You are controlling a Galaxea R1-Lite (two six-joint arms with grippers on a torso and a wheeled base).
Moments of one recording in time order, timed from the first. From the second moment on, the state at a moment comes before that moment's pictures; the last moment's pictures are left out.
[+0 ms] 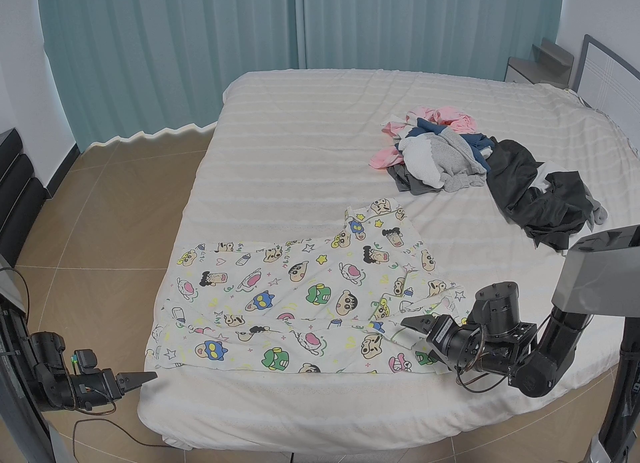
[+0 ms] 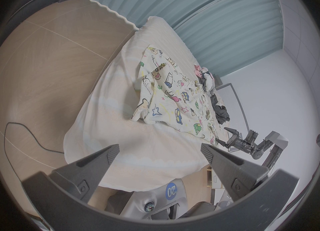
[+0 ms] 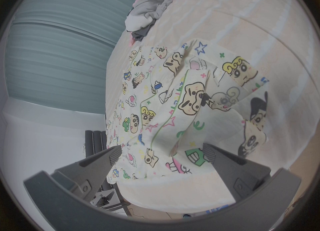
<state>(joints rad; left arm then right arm) 0.55 2.30 -0.06 -1.23 -0.99 -0.02 0.47 2.19 -0.45 -1.13 0.06 1.07</state>
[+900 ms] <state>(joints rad) 0.55 2.31 -0.06 -1.23 -0.99 0.00 0.50 2.14 -0.47 -1.14 -0.01 1.03</state>
